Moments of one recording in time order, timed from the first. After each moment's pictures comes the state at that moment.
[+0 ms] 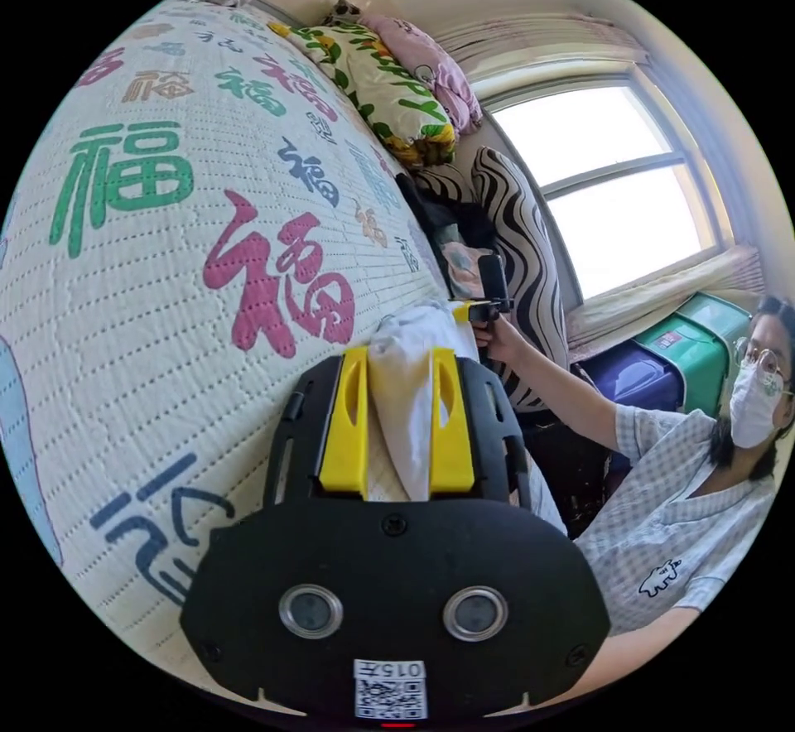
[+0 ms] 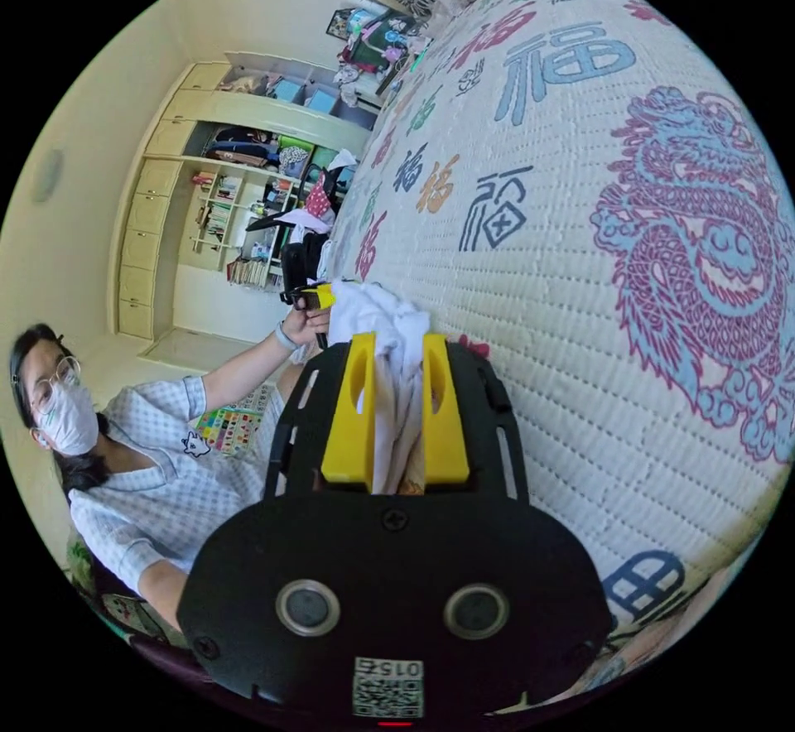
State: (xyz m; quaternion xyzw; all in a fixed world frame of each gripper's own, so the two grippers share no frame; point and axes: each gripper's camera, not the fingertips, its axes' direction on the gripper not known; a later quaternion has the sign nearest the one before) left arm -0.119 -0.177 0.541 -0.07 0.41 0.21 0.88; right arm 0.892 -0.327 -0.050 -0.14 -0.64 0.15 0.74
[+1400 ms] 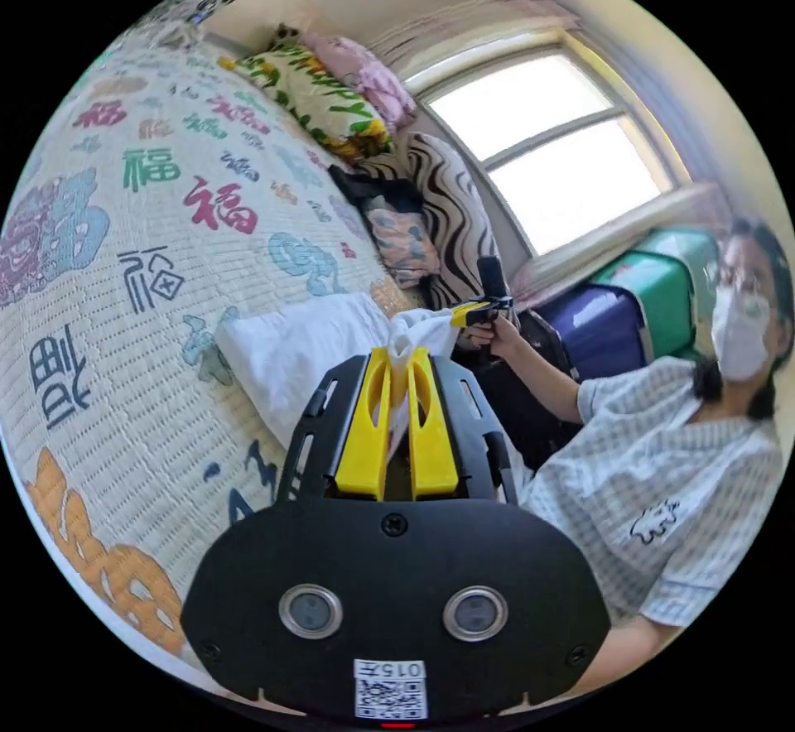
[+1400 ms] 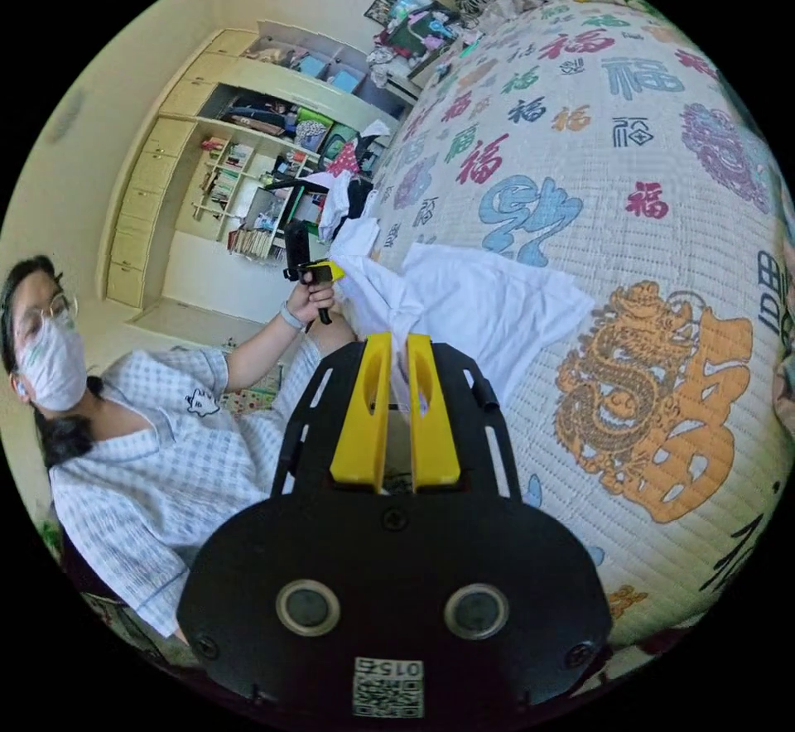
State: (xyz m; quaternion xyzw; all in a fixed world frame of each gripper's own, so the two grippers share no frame) left arm -0.145 -0.046 0.373 -0.05 0.43 0.26 0.87; right arm 0.801 -0.277 -0.187 -0.13 -0.63 0.12 0.76
